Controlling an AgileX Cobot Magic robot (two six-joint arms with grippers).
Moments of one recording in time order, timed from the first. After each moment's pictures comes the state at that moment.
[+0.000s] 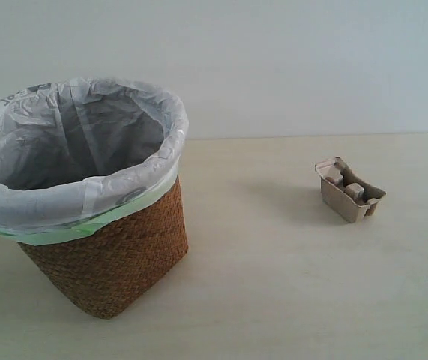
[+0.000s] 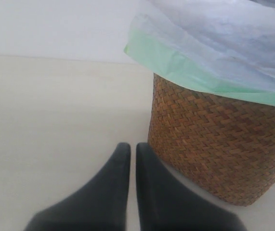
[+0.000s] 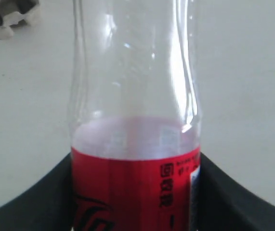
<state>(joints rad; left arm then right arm) -0.02 0.00 0.00 -0.13 0.31 0.05 0.01 1.39 -0.94 -0.22 0.76 0.15</state>
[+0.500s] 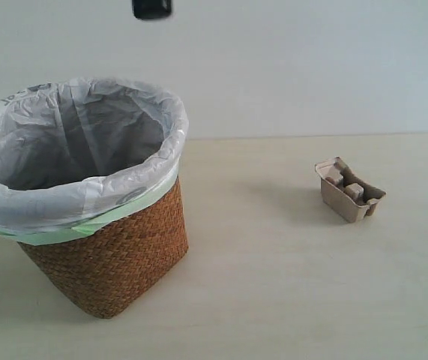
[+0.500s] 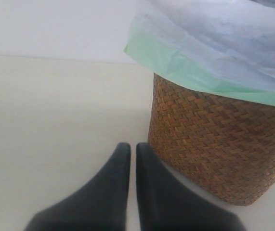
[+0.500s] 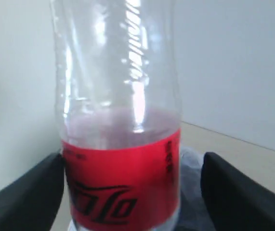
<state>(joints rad) -0.02 0.00 0.00 -0.13 0.31 0.05 0.65 1.57 -1.87 0.32 0.70 0.08</state>
